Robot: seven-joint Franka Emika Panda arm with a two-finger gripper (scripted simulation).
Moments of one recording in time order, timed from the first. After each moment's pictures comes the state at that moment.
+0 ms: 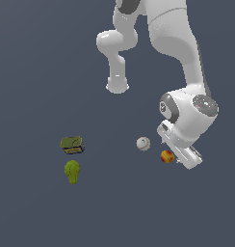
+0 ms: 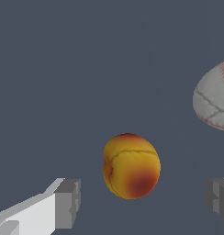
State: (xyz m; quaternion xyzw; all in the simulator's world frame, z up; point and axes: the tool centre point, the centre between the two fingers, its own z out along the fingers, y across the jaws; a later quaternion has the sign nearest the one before) arm 0.050 0.240 0.086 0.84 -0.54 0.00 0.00
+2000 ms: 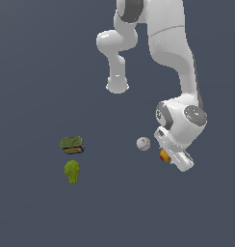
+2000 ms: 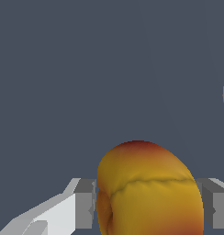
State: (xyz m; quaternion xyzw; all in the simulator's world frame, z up) arm 0.045 0.237 0.042 0.84 -0.54 0.00 0.00
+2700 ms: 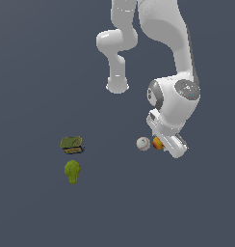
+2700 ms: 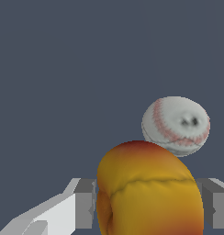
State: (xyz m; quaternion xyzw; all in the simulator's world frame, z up) arm 0.018 0.190 0.115 0.84 -0.54 0.00 0.00
